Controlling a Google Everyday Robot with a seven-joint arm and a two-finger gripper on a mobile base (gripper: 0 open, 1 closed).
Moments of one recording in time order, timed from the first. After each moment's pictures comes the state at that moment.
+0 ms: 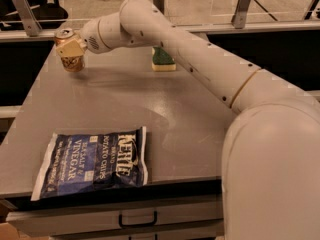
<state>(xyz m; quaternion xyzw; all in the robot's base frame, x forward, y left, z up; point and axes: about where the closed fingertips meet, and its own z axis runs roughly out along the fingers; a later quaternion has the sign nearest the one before) 0.720 0.255 0.925 -0.50 0.65 0.31 0.48</state>
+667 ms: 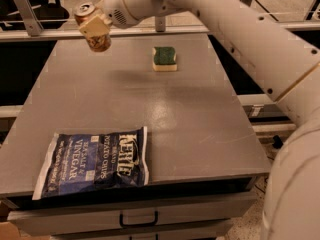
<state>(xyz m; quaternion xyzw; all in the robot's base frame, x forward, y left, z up) 0.692 0.172 0.997 -0.56 0.63 0.22 0.49</state>
